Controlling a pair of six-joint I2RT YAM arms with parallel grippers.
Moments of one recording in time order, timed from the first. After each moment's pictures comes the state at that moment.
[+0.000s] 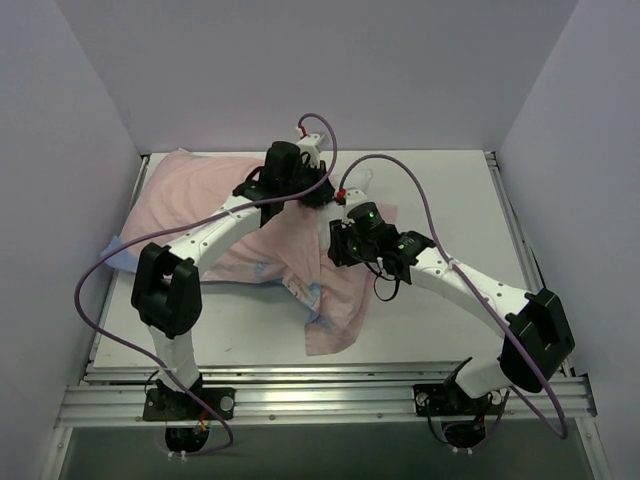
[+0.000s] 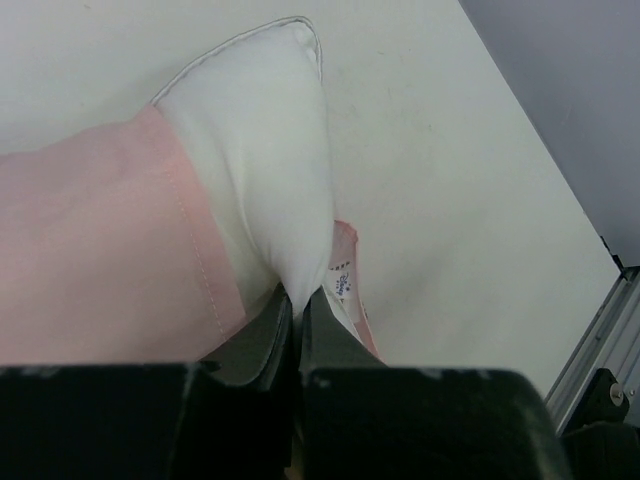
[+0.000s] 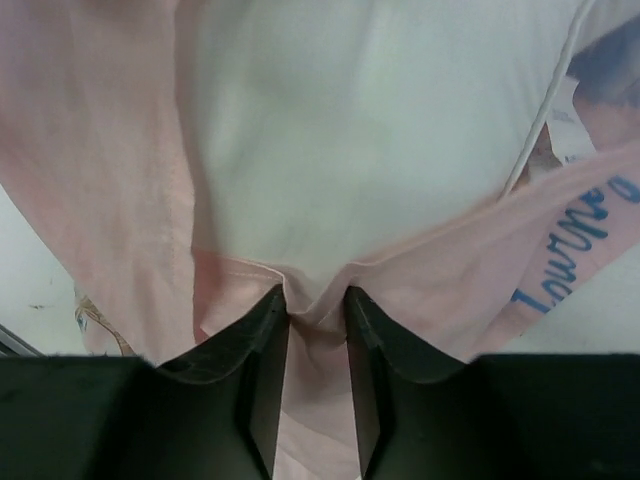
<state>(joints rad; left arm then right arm) -0.56 1.87 1.61 -0.18 0.33 -0.36 0.71 1.44 1.08 -0.33 0.03 0.34</state>
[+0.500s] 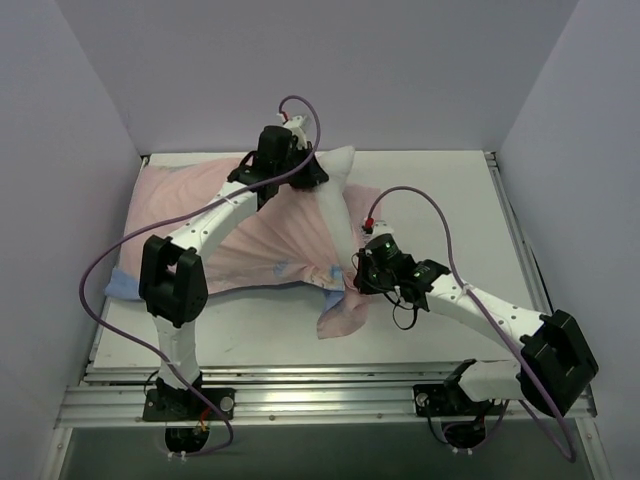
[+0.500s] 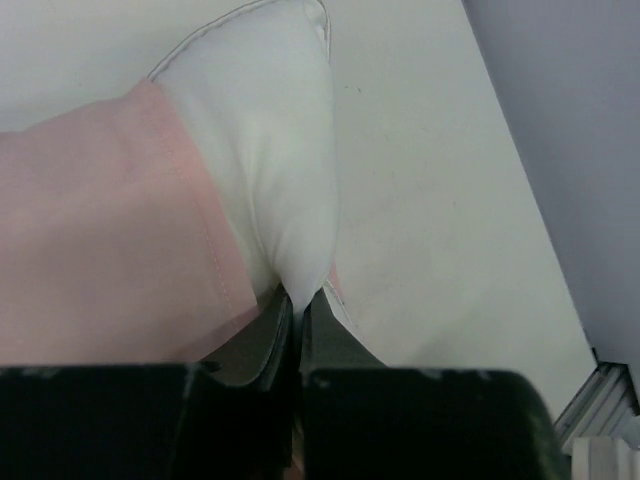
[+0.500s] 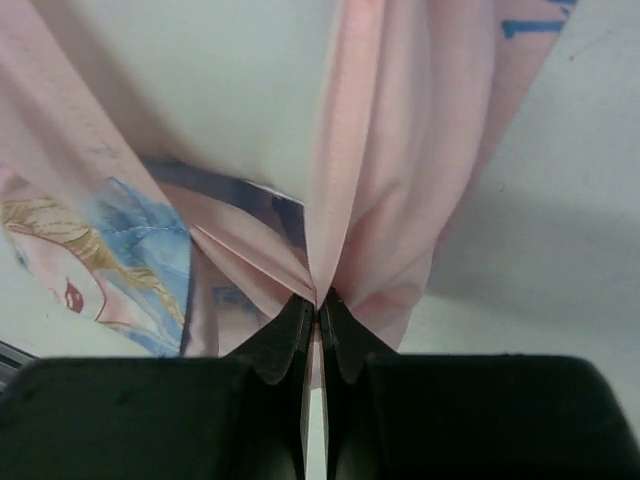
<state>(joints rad) -0.50 1.97 1.78 -0.25 0.22 -0.47 0.70 1.29 0.79 -0.33 0.09 0.52</state>
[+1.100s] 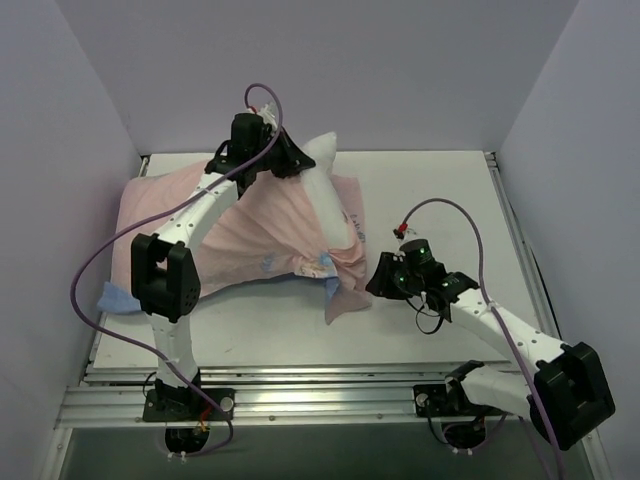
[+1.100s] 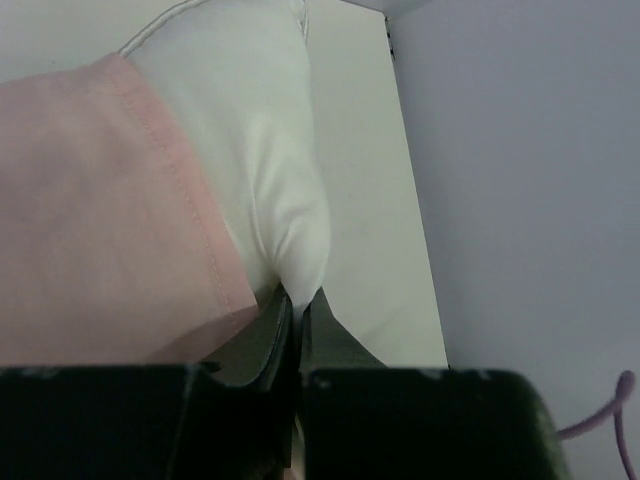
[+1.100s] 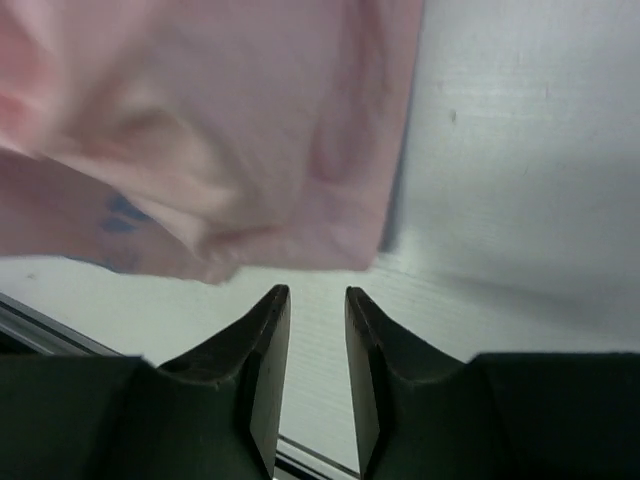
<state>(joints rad) -0.36 1.98 1.85 -0.26 0.40 -0.78 0.50 1.13 0.56 -0.25 -0.14 0.60</state>
